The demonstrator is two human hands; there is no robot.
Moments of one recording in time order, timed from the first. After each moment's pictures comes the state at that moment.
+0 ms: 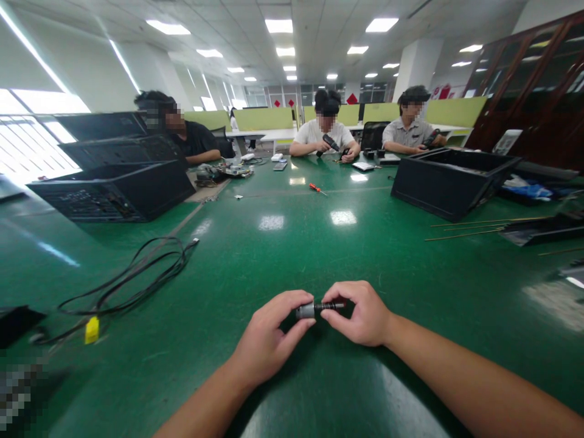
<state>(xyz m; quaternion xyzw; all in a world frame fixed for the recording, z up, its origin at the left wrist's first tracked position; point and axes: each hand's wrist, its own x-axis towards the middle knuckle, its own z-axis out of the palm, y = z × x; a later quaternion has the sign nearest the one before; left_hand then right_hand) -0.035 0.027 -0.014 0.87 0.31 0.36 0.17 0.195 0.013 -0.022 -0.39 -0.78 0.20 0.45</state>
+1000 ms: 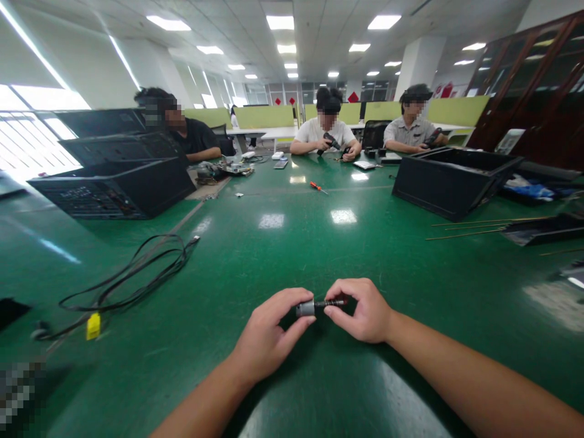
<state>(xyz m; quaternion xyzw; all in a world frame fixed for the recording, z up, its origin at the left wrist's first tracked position) -0.034 0.026 -0.011 0.86 0.31 0.36 0.17 0.199 0.013 -0.021 -0.39 -0.78 0.20 0.44</state>
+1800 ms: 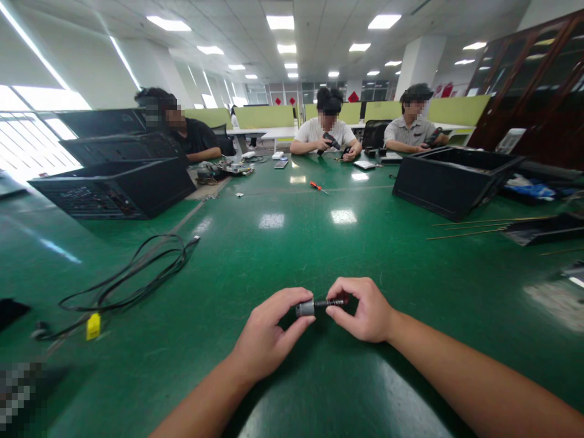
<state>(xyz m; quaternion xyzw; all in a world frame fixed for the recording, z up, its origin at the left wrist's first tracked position) -0.035 0.027 -0.011 0.86 0.30 0.37 0.16 0.200 0.013 -0.019 -0.39 -0.78 0.22 0.45</state>
